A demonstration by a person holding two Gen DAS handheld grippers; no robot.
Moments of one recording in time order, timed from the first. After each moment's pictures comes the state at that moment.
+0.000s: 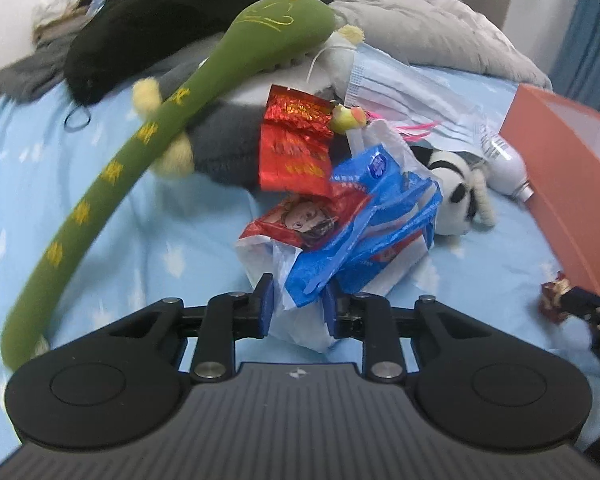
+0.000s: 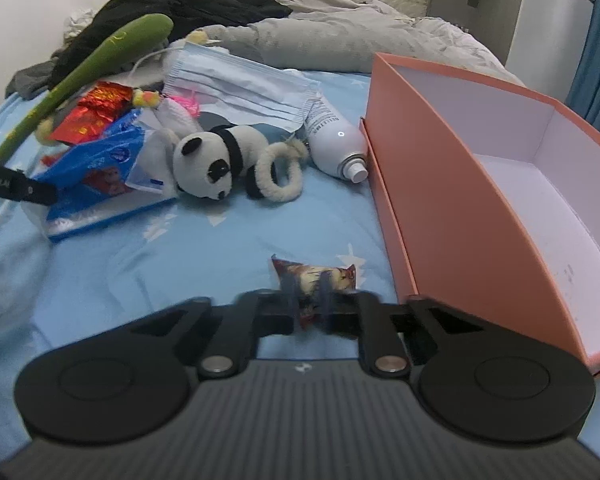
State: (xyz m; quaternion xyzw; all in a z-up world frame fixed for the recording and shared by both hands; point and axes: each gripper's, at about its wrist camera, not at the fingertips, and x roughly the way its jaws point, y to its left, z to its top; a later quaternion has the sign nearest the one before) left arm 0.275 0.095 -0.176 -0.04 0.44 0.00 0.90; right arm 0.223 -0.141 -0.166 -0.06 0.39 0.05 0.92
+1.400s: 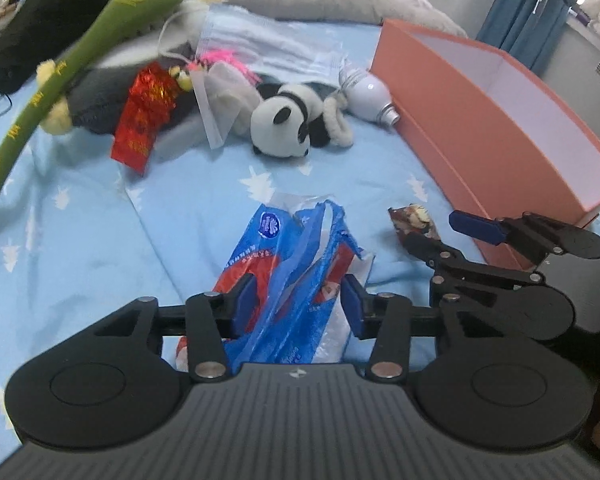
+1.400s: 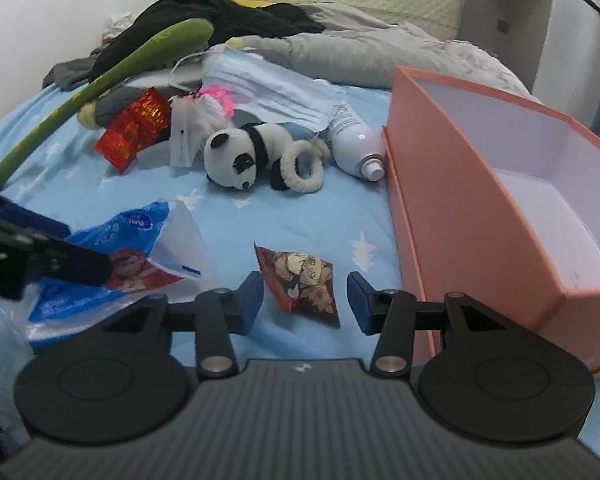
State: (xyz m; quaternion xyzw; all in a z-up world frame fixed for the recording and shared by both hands) left arm 0.218 0.013 -0.168 -0.03 0.48 -0.12 0.87; right arm 0.194 -0.156 -0.173 -0.08 0.36 0.11 0.92
